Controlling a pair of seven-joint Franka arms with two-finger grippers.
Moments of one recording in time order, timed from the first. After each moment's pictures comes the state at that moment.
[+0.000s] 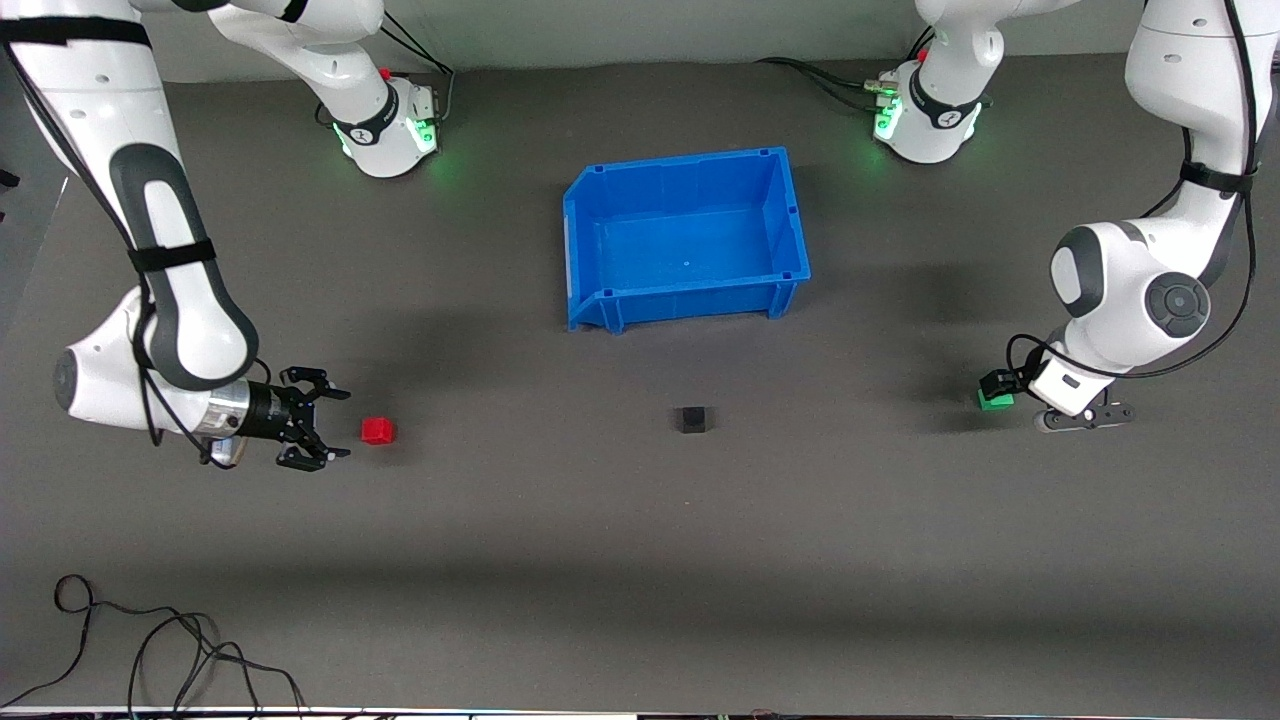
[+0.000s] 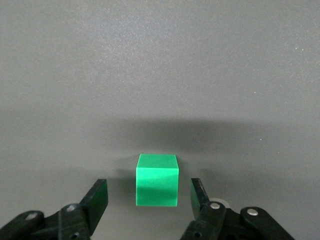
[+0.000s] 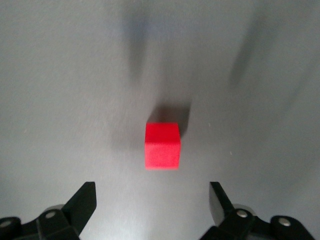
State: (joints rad) left arm 0.15 0.35 -0.06 -2.22 0.00 2.56 -0.01; right arm 0.02 0.49 -0.11 -1.93 0.61 2.20 0.96
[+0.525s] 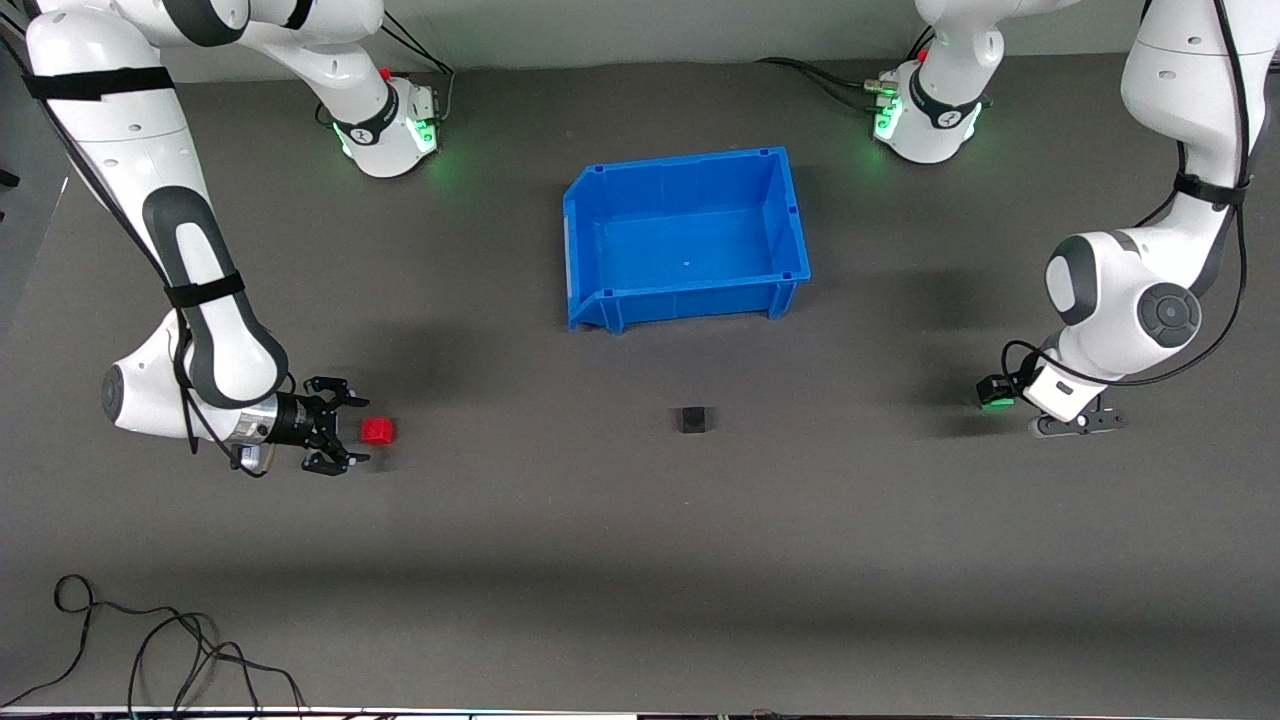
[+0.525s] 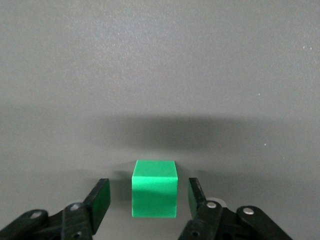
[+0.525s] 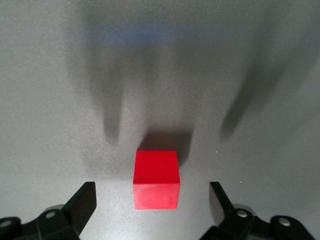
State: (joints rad) left arm 0.15 0.39 -0.06 -2.20 0.00 2.57 -0.01; right arm 0.02 0.56 -0.10 -1.93 0.67 2.24 0.89
